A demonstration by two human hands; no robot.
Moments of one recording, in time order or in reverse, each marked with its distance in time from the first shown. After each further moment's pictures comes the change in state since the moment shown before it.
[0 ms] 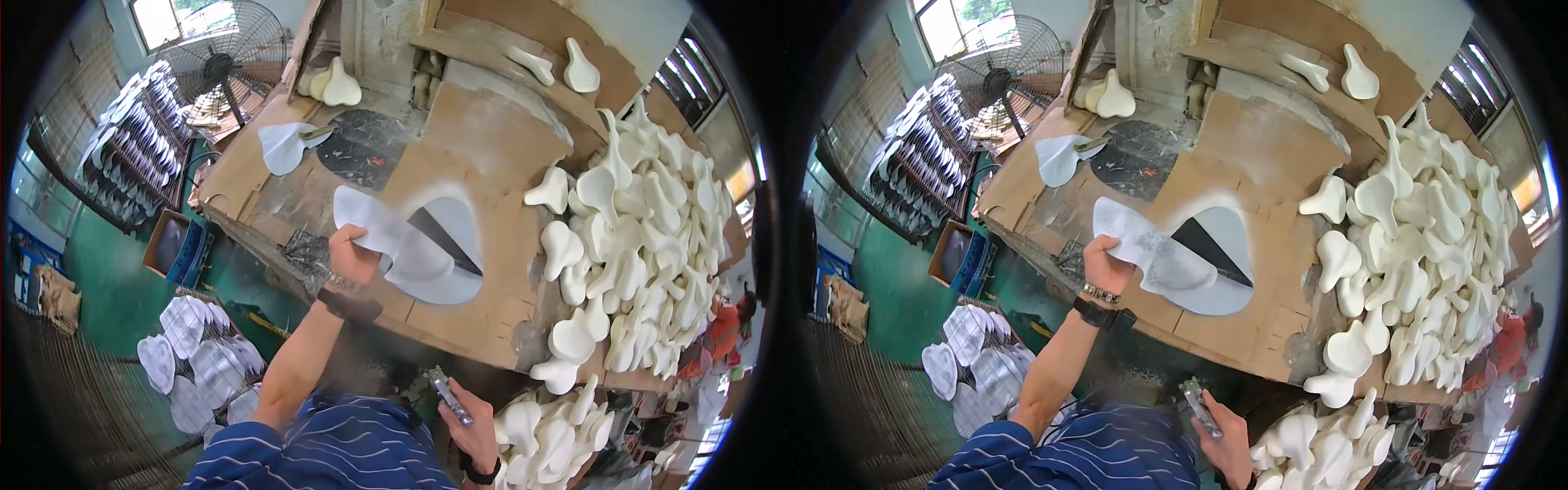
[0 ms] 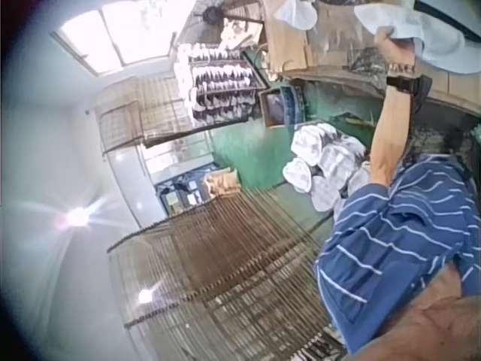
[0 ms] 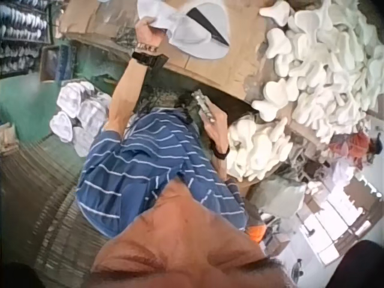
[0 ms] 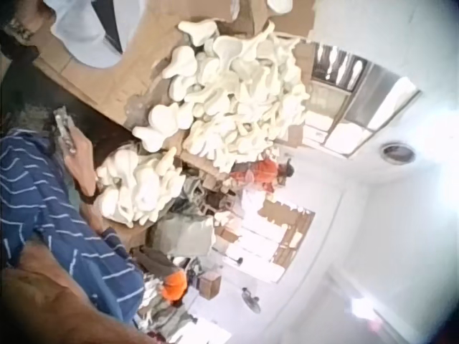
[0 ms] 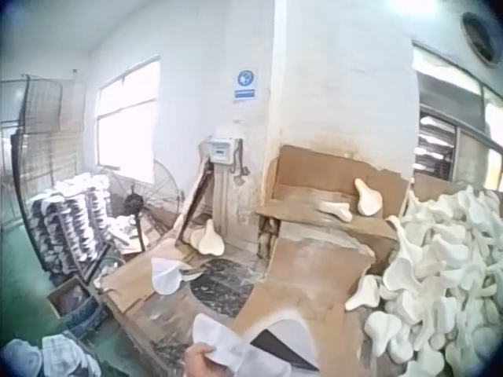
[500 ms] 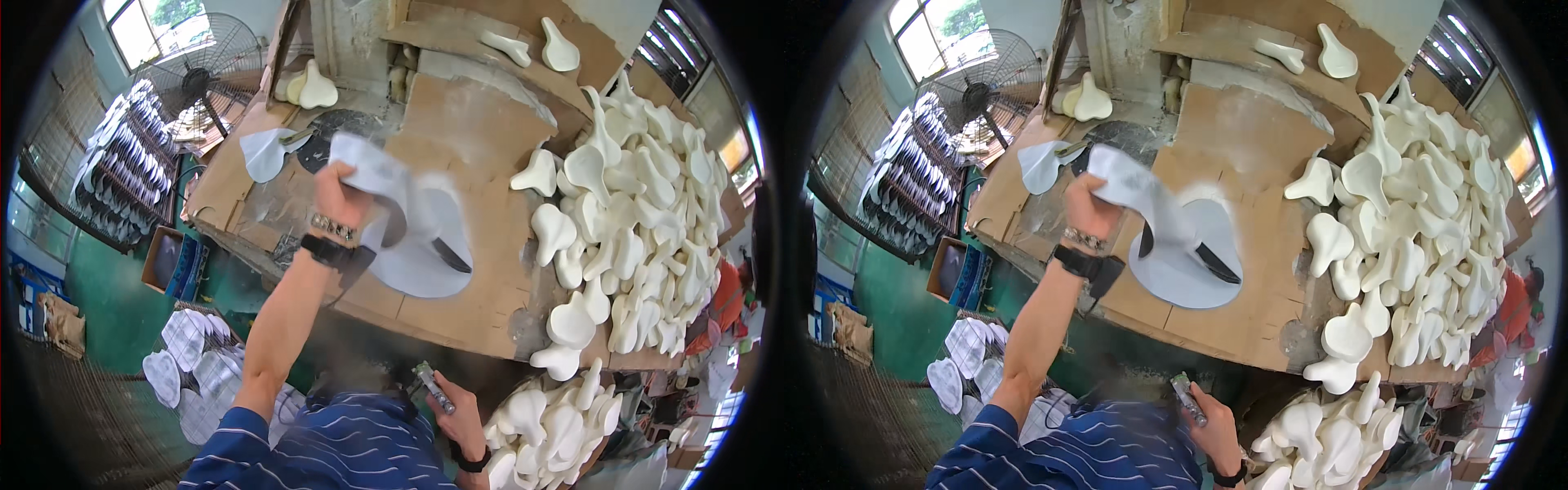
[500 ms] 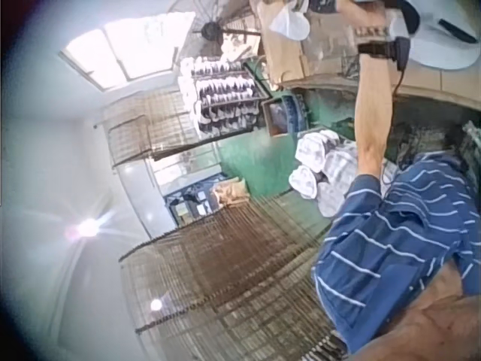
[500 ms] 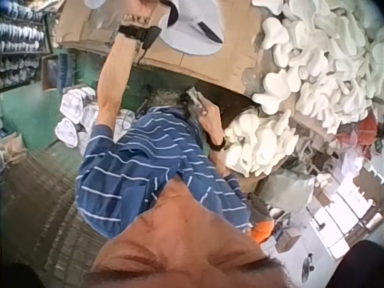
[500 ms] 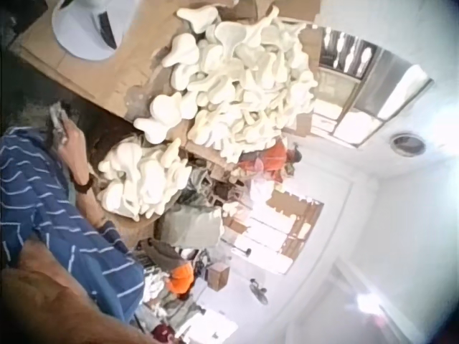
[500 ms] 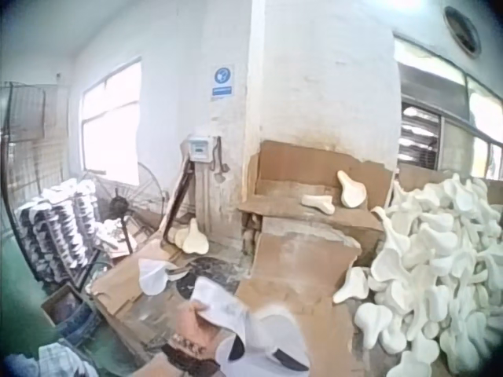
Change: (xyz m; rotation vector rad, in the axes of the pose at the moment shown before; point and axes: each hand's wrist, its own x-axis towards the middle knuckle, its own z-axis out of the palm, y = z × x) left_hand 0.073 0.004 0.070 0.166 -0.169 0.008; right_hand 0.004 0.038 0.014 -0.001 0.037 0.025
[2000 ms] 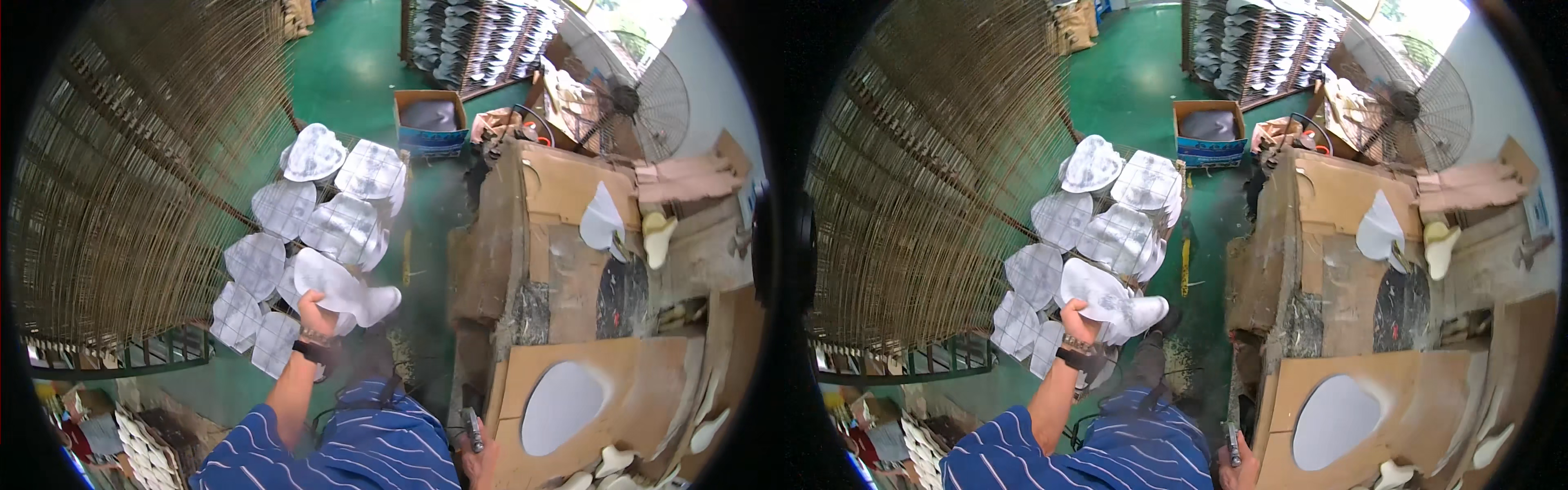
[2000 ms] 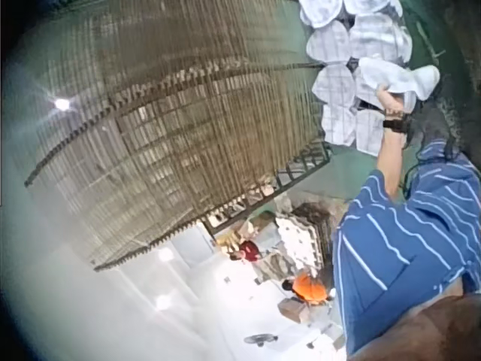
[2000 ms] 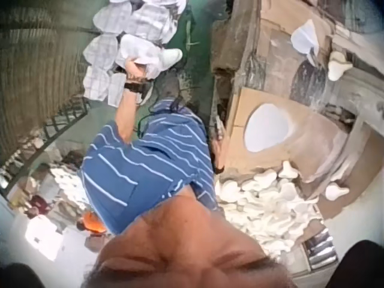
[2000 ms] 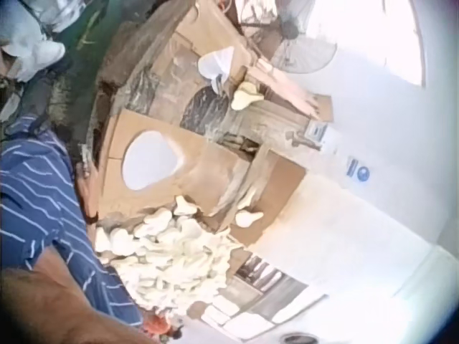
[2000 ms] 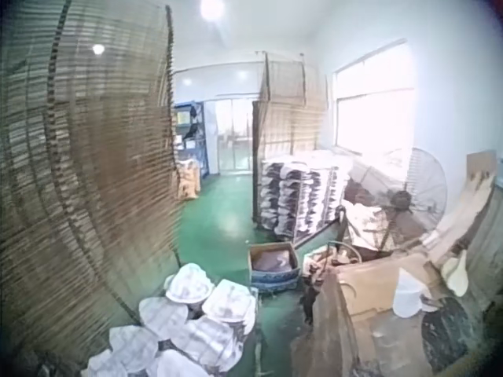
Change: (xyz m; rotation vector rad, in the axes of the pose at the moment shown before) left_hand -0.560 0.124 -0.311 -0.471 1.034 1.117; right_hand 0.070 -0.105 0.158 -0.493 -0.787 -0.145
